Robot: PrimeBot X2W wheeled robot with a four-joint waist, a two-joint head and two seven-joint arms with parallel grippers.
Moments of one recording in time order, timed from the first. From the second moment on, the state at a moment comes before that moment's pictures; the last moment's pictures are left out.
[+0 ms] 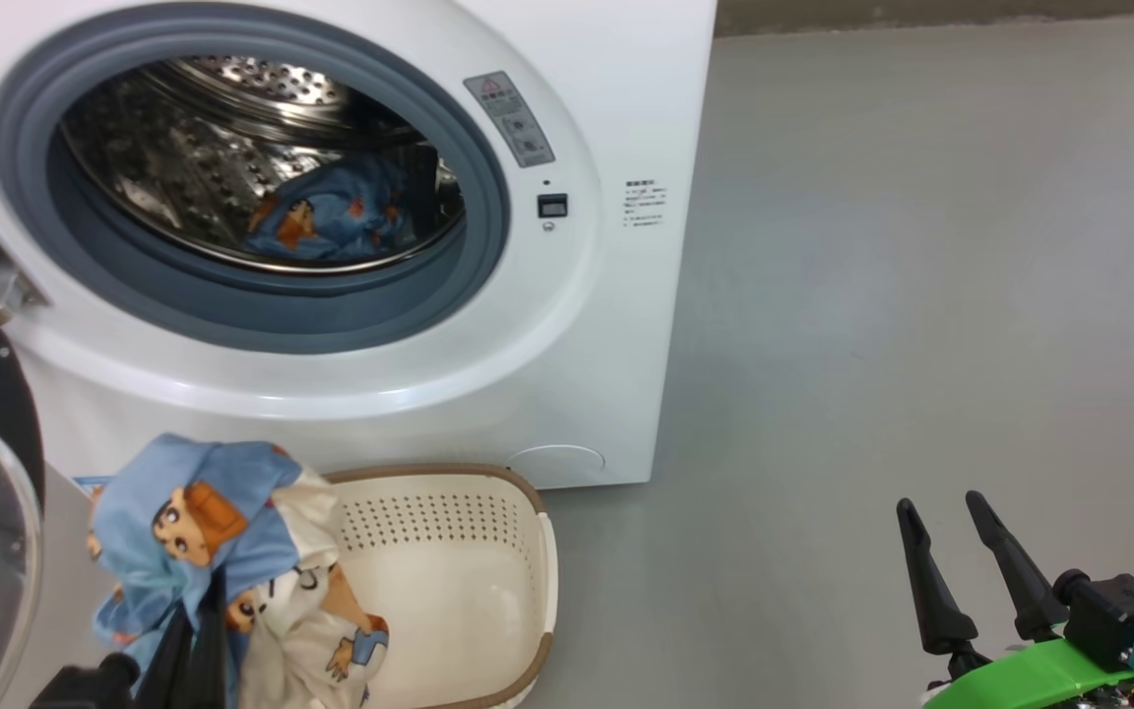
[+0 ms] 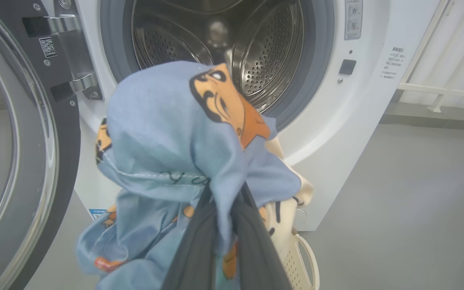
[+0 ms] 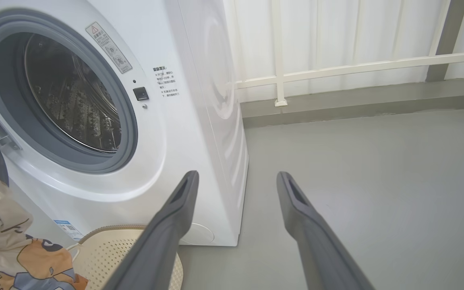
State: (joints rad) left arm -0.04 0.17 -0.04 0.33 -0.31 -0.13 -0.25; right arm 0.02 -0.15 0.09 0.20 0.36 0.13 -0.25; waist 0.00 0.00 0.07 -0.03
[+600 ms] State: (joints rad) left arm 0.01 0.14 -0.01 0.23 -0.30 -0.13 -0.25; right arm 0.03 -0.14 0.08 0.19 0.36 0.13 -0.25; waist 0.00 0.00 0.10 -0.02
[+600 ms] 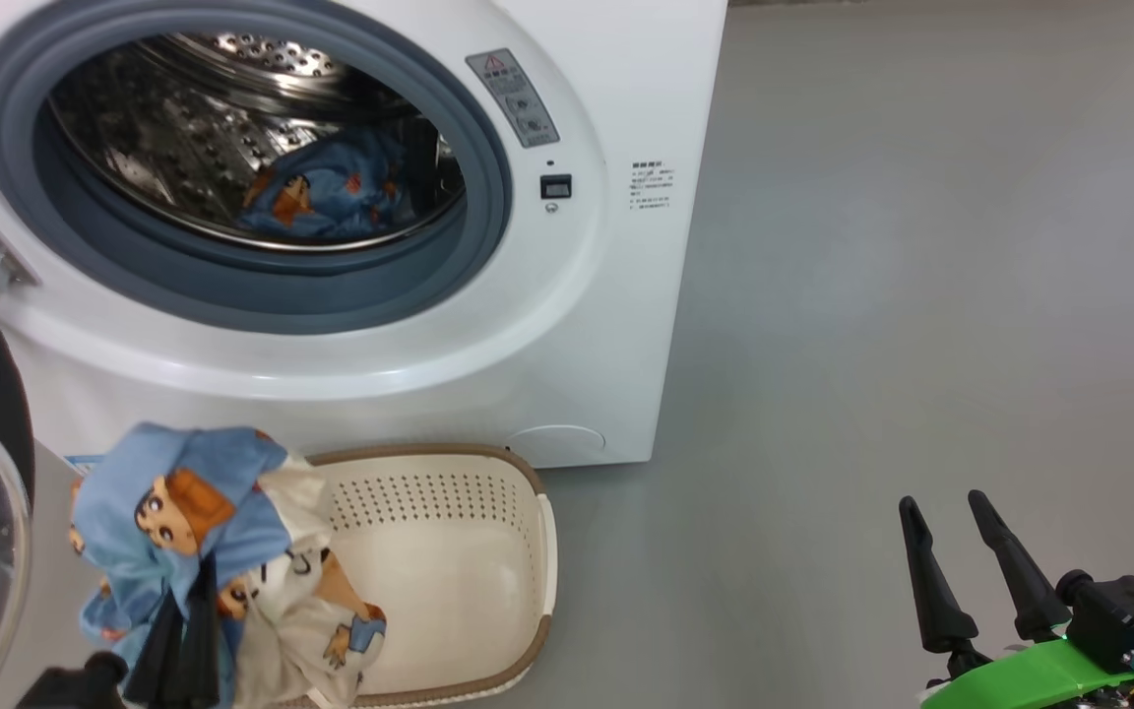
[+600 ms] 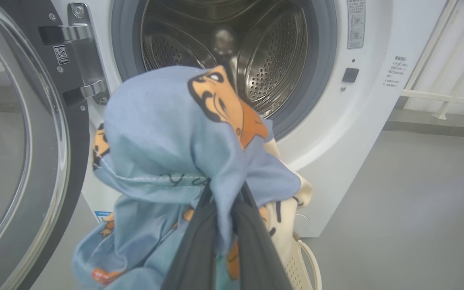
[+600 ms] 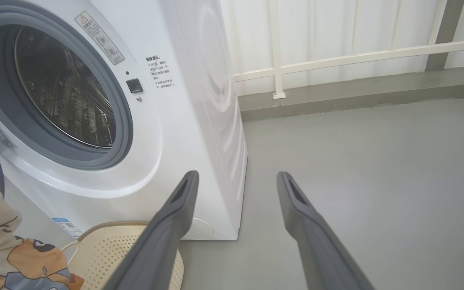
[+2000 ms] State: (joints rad) left arm -1.00 0.40 -0.16 0.87 -0.38 -0.13 -0.24; right arm -0.19 -0.05 0.13 0.17 0.37 0.13 -0.25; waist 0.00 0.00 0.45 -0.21
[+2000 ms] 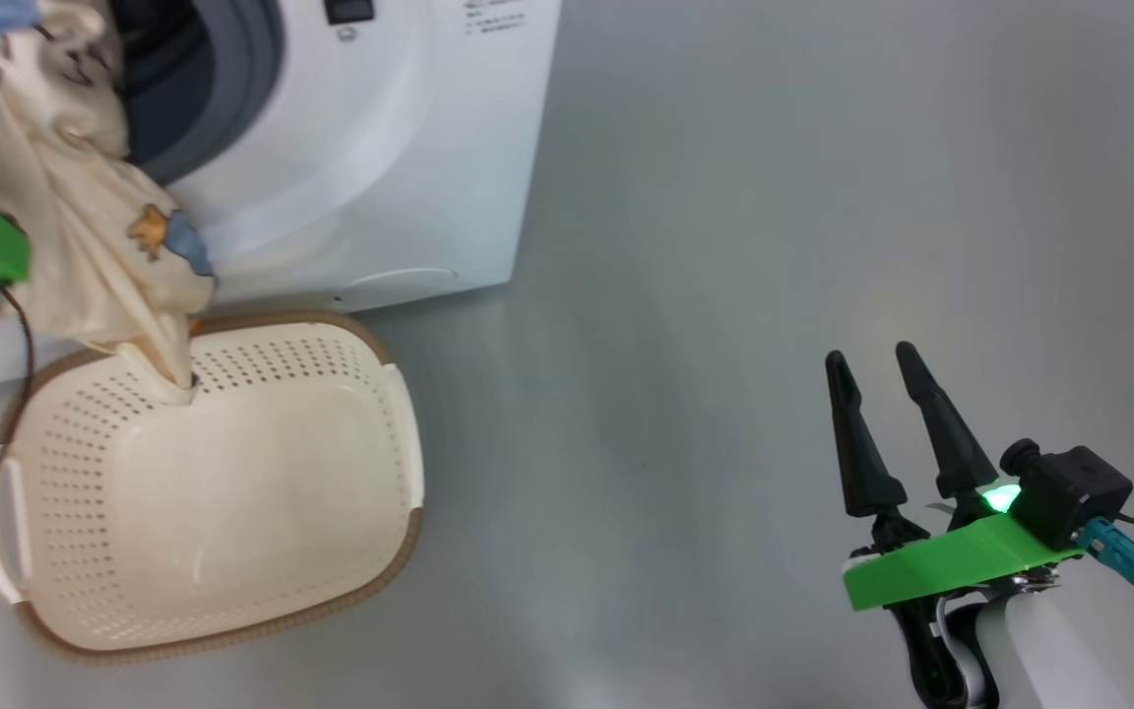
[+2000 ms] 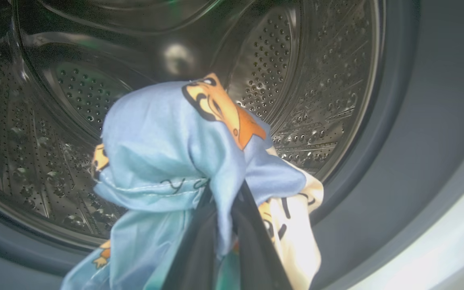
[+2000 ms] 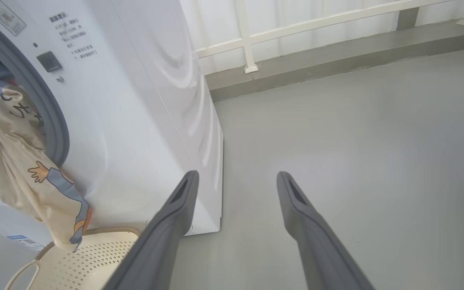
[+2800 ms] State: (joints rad) left arm -1.35 0.53 -0.26 0.99 -0.40 -0.12 -0.25; right arm -0.22 -0.04 0.19 0.14 0.41 0.13 -0.25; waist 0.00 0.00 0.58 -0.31
